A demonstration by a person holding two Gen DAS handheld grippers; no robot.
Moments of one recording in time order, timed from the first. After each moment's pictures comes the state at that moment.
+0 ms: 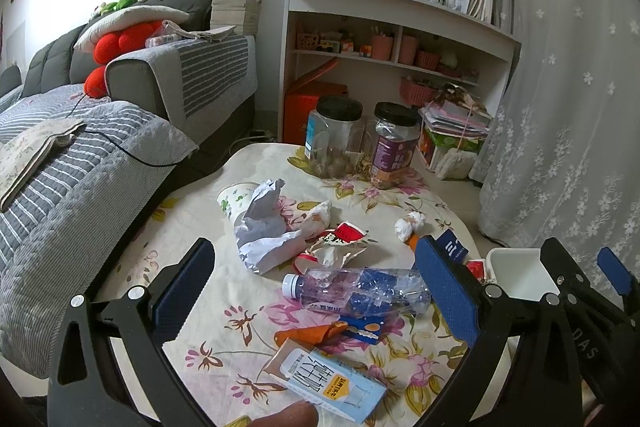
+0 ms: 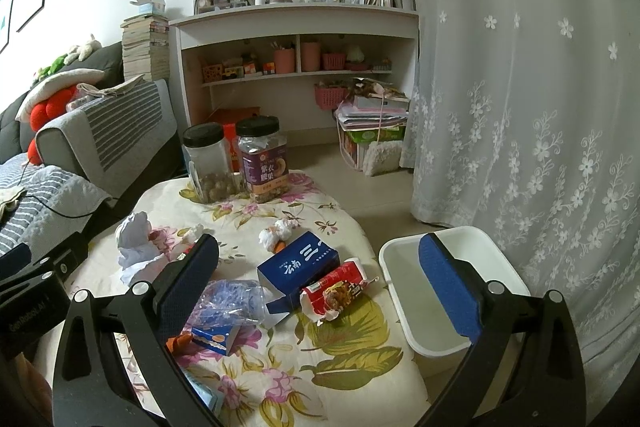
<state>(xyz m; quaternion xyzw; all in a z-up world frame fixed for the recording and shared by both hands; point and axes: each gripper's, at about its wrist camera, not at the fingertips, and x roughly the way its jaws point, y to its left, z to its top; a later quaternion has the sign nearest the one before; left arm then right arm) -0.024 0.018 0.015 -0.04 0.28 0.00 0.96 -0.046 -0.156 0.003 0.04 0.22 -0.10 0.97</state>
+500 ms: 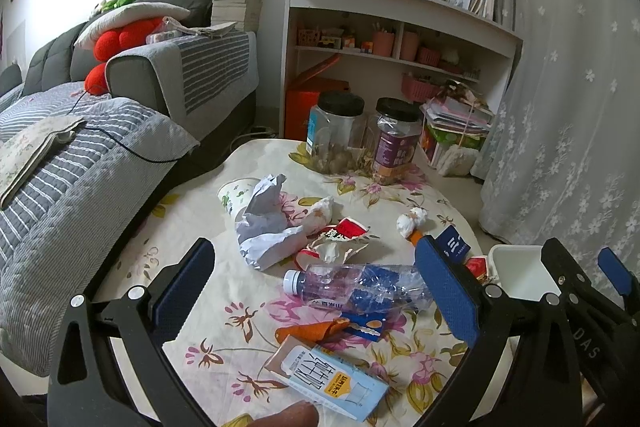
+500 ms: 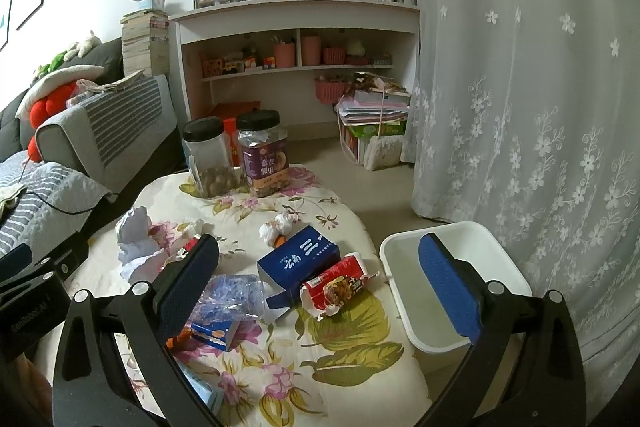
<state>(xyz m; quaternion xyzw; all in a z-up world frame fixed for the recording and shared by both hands) -0.025 0.021 0.004 -0.04 0.29 0.00 0.96 -0.048 -0.155 -0.005 0.05 0.19 -0.10 0.97</state>
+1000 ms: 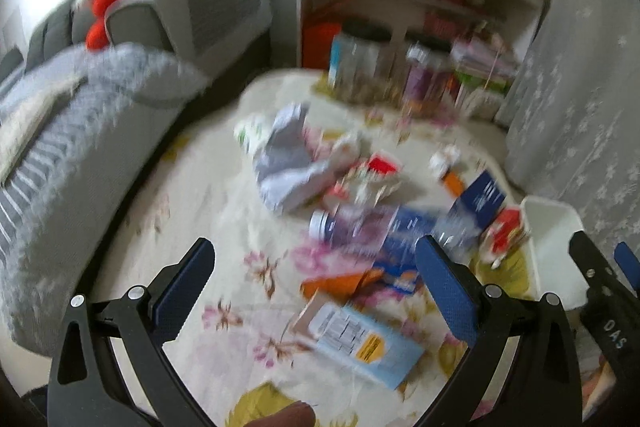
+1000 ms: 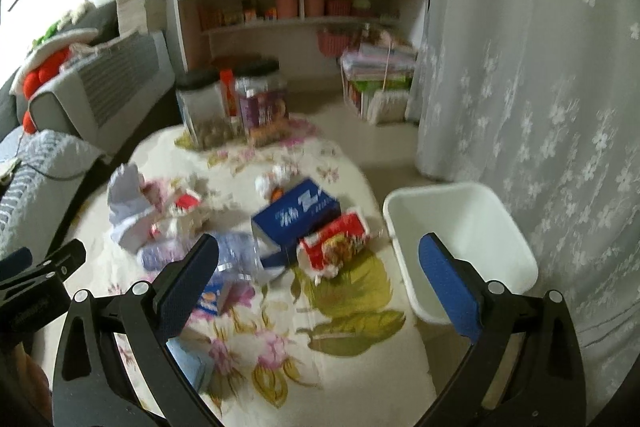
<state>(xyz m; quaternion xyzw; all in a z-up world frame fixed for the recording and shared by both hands) 0.004 0.039 -0.037 -0.04 0.42 0.03 0.91 -0.023 -0.161 -0.025 0.07 0.27 -0.08 0.96</state>
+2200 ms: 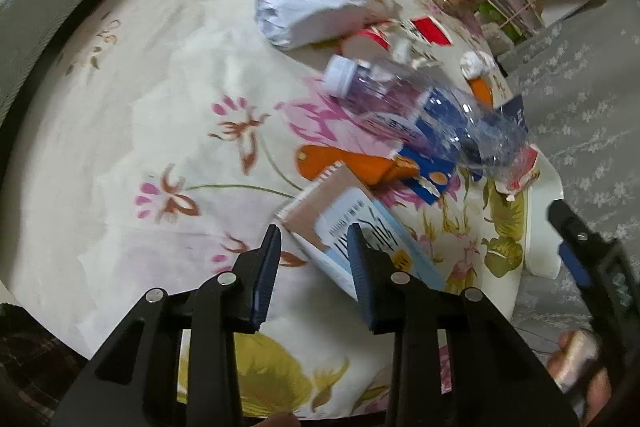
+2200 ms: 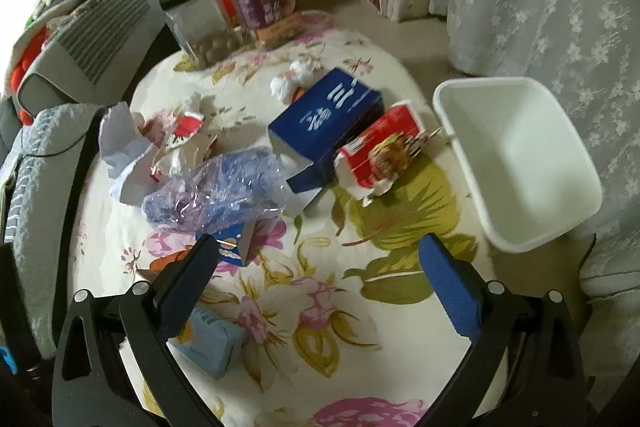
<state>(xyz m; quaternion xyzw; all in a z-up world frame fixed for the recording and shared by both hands) 0.006 0.092 -0.120 -0.18 0.60 -0.03 0.78 0.029 -0.144 -0.087 0.18 0.47 -0.03 0.86</state>
